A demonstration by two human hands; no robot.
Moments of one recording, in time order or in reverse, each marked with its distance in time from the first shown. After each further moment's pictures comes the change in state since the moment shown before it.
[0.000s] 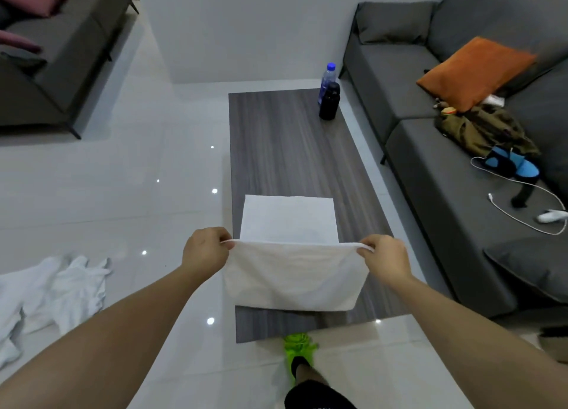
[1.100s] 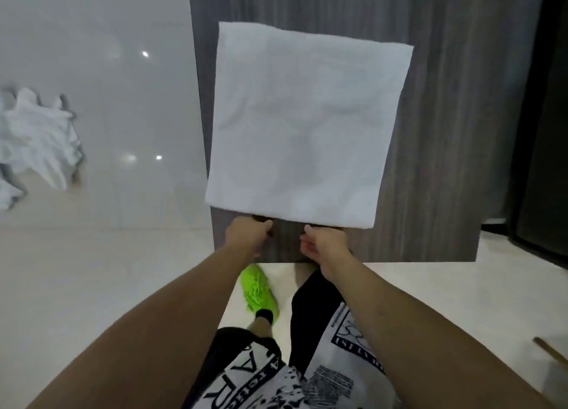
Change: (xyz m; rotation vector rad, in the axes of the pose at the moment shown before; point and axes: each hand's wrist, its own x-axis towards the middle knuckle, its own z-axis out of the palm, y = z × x) left_hand 0.036 -0.005 0.270 -0.456 -0.613 -1.064; right_hand 0.044 0.019 0.260 0.830 -0.633 1.234
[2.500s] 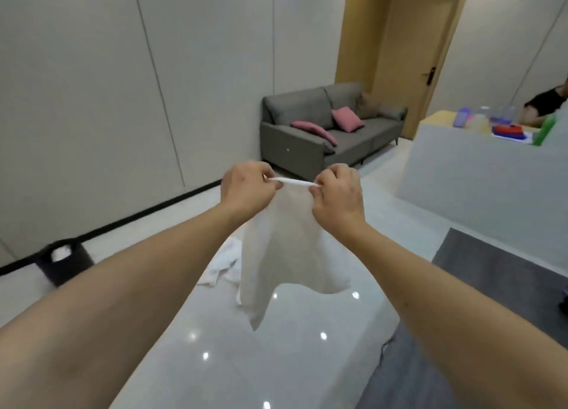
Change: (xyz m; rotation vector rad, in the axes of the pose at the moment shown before) left_hand -0.440 -0.339 -0.451 -0.310 1.488 0.886; right_hand -0.579 0.216 0.260 -0.871 -0.070 -2.615
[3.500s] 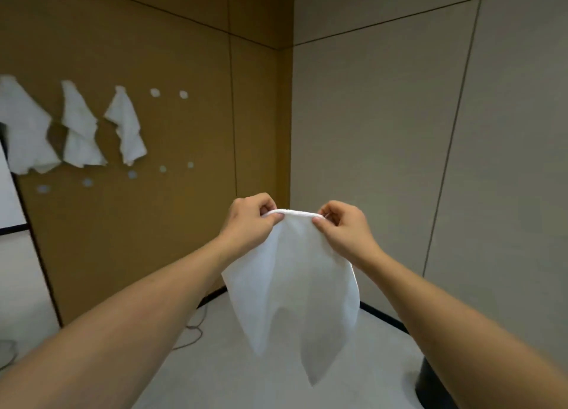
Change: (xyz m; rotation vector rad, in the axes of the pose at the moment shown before) left_hand -0.161 -0.437 -0.628 0.584 0.880 -0.791; right_hand 0.032 -0.849 0.253 1.362 -0.876 -0.916
